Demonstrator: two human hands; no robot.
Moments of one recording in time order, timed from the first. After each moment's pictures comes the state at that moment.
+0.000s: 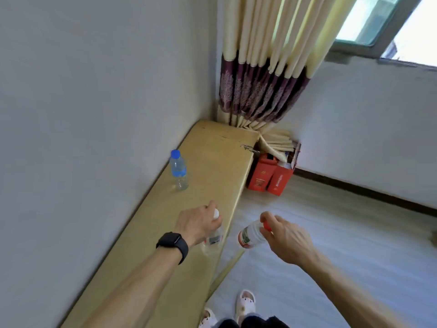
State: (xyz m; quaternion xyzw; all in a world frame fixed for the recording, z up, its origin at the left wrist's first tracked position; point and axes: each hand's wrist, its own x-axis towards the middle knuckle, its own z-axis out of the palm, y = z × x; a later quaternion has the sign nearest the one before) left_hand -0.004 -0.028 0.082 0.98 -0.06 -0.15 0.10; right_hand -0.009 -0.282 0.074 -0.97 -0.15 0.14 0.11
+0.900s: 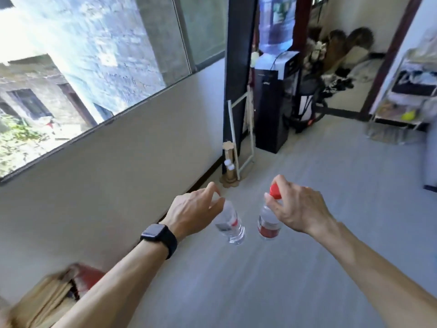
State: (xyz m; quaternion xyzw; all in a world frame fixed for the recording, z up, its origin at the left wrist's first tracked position) left_hand -0.012 -0.800 0.214 0.75 -0.66 -0.02 0.05; right_hand -0.244 -0.893 0.195 -0.86 0.46 -0.17 0.11
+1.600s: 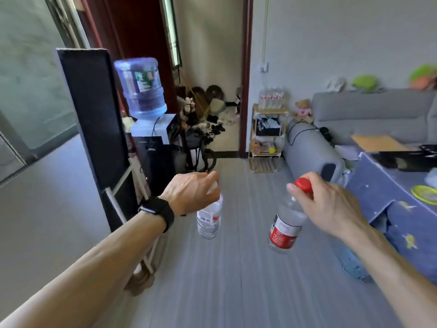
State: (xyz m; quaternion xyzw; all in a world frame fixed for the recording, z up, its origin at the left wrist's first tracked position) left_hand -0.073 -1.313 0.292 0.42 -0.90 0.10 0.09; right_hand -0.355 -1.198 0.282 -0.62 0.75 -0.23 -0.04
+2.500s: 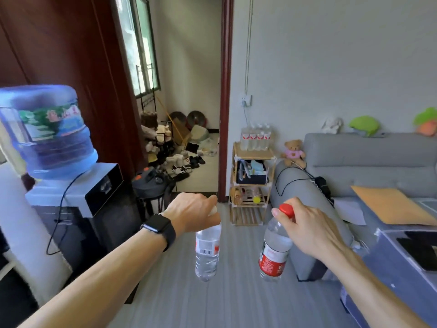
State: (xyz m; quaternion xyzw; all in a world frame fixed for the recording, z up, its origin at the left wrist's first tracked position) left_hand -0.366 -1.825 0.283 0.43 -0.90 0.09 0.01; right_hand -0.616 -1.710 0.276 -0.62 0.76 -0.19 0.01
